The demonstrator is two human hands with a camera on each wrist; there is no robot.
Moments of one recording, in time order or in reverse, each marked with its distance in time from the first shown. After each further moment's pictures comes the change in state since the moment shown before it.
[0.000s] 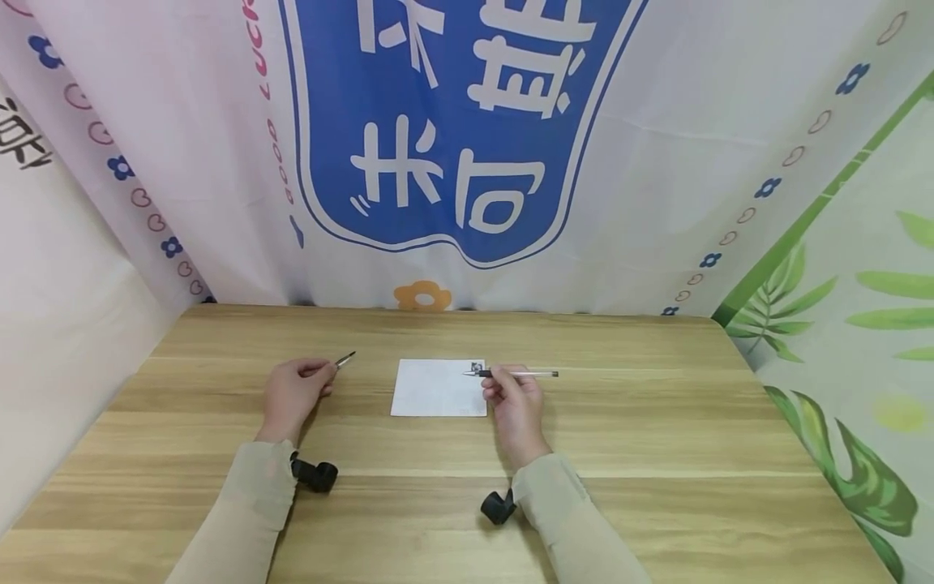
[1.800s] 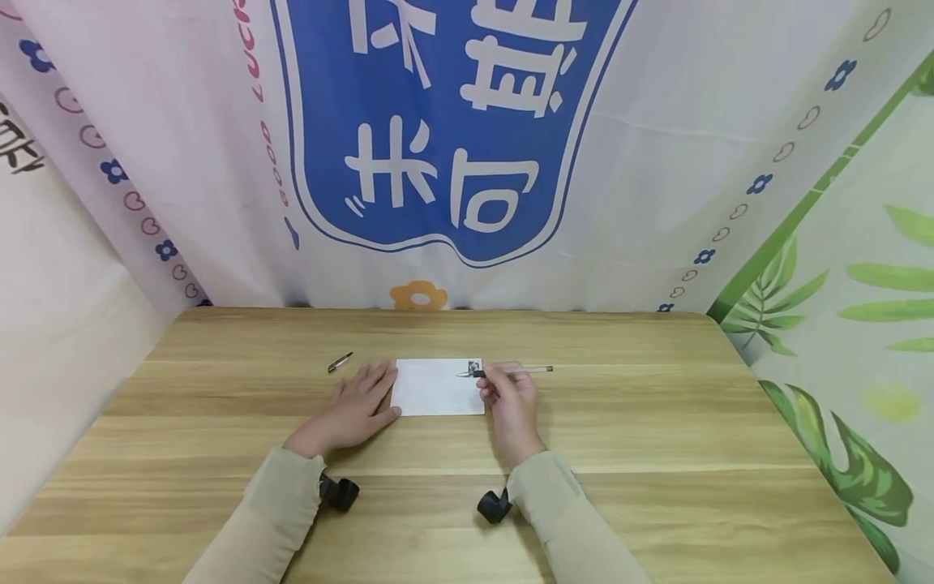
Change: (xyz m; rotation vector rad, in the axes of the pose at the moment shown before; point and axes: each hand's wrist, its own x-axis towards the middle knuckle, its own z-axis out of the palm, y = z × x) left_hand -0.030 0.027 0.037 0.636 -0.652 0.432; right_hand 0.001 0.003 0.002 -0.072 0.005 -0.035
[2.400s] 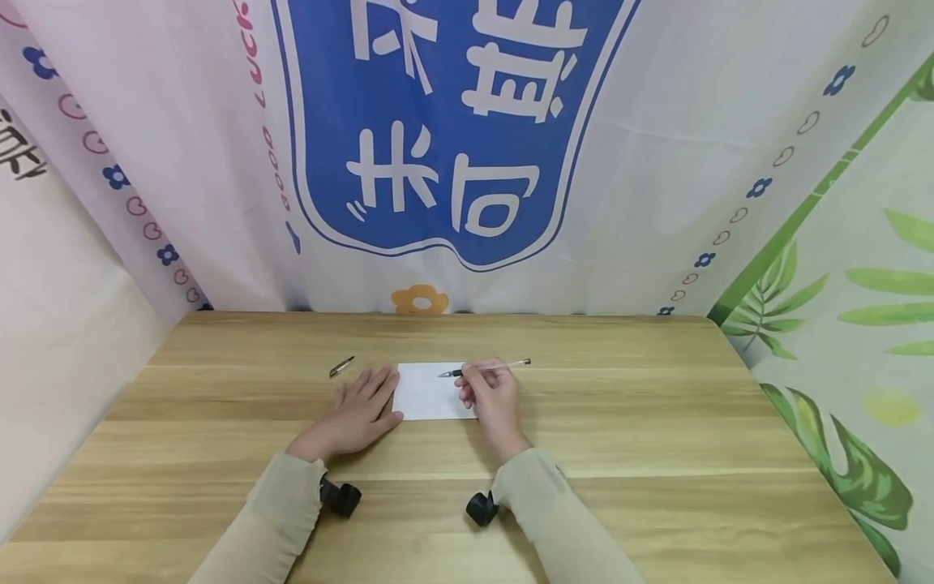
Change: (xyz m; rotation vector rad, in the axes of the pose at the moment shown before) left_hand 0.001 -0.001 0.003 -0.001 -0.012 -0.007; right_hand 0.003 0.008 0.019 -0.291 -0.080 -0.027
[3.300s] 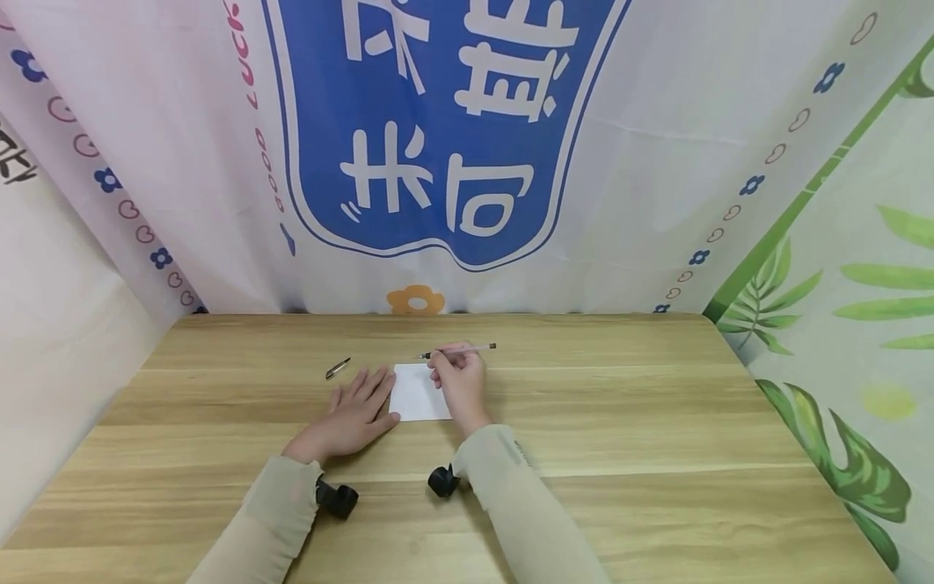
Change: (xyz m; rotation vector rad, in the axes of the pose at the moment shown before) left_hand 0.001 0.000 -0.001 0.011 0.009 0.003; right_hand 0.031 0.018 0.041 -0.070 0.046 -0.060
